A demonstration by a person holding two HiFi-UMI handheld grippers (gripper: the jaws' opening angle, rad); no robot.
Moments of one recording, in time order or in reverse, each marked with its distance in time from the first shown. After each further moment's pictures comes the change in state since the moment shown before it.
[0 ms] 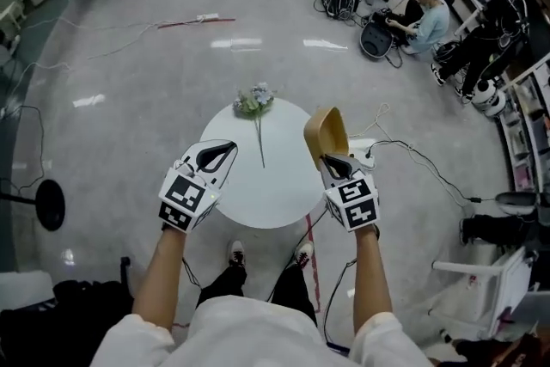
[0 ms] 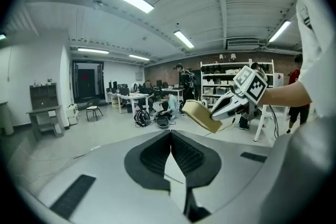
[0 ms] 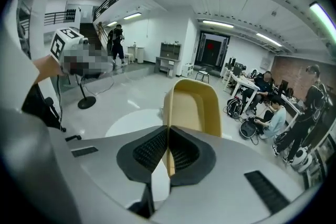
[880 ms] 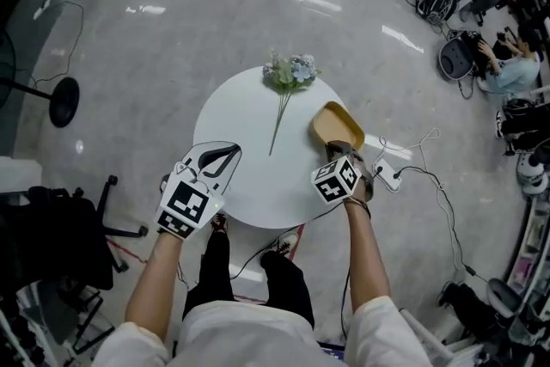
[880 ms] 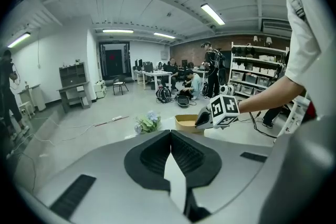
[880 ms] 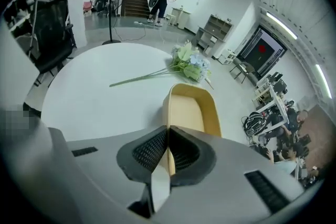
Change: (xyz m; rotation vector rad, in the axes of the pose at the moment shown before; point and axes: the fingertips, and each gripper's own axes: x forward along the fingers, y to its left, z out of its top) left arm 0.085 -0.025 -0.108 -0.169 0.237 0.262; right arm 0.244 -0.064 -0.154 -0.538 0.279 0.175
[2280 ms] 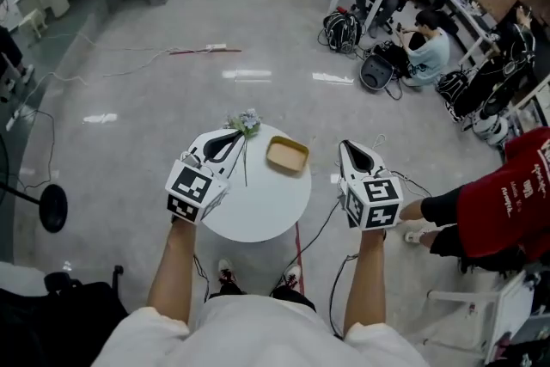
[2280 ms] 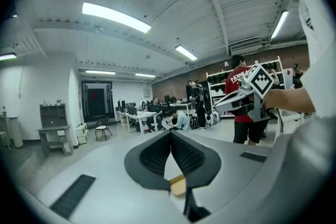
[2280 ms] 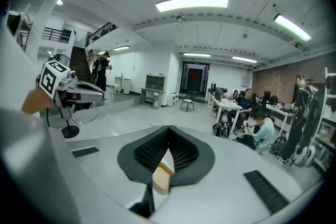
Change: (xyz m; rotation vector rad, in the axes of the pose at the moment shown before) left arm -0.123 -0.038 0.221 0.178 -0.402 -0.125; right arm -0.427 -0.079 0.075 0.624 -0.590 -0.363
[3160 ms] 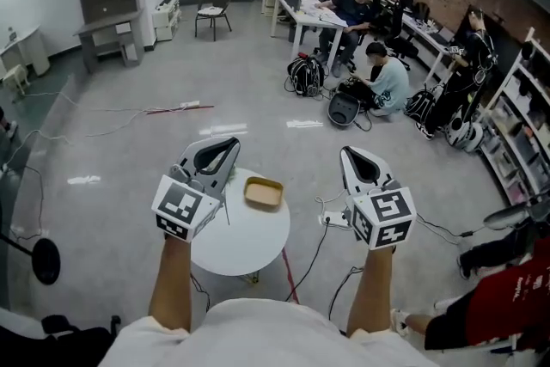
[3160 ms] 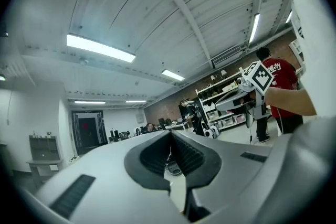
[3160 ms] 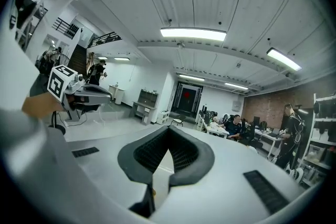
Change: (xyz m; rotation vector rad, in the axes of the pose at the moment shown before) left arm -0.024 -0.056 0.141 0.181 -0.266 -0.048; right arm -0.134 -0.029 0.096 -0.113 -0.209 -0.123
